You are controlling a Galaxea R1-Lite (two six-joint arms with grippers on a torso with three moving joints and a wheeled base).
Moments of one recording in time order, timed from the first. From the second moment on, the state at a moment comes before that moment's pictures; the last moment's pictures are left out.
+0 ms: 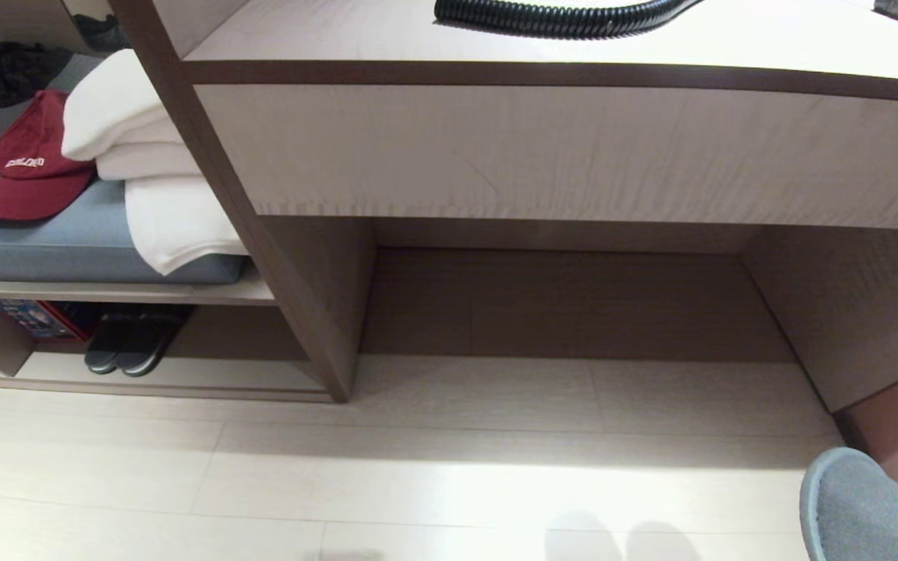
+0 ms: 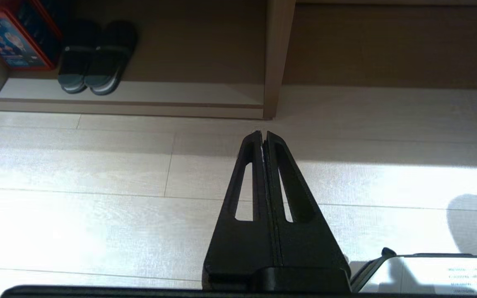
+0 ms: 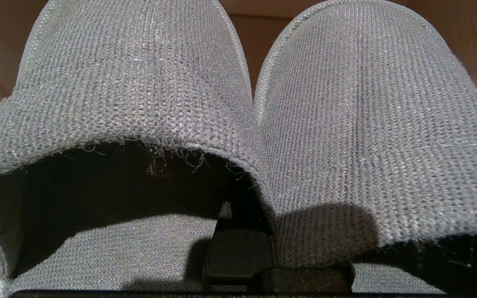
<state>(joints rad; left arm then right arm) 0.00 0.00 0.00 0.00 0.00 -0.02 -0.02 0.00 0.00 0.00 0.00 -0.01</state>
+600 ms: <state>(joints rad) 0.00 0.00 0.00 0.00 0.00 -0.01 -0.02 0.00 0.00 0.00 0.00 -0.01</state>
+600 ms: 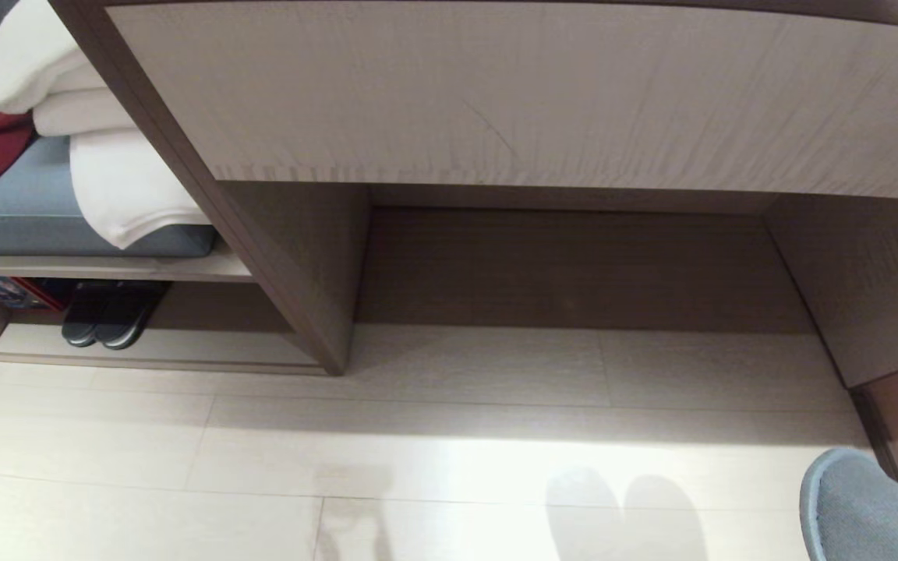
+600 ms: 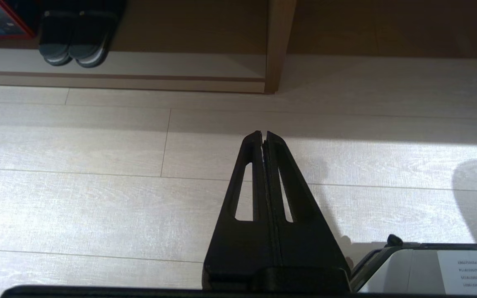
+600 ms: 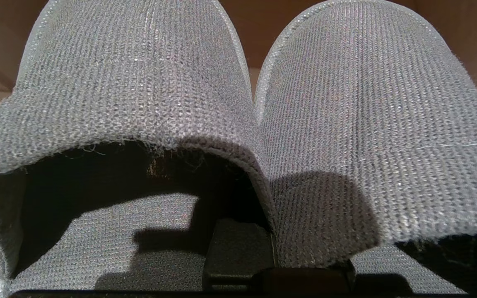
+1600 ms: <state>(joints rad) 0.00 0.00 0.00 0.00 0.00 -0.01 -0.02 0.00 0.00 0.00 0.00 -0.01</state>
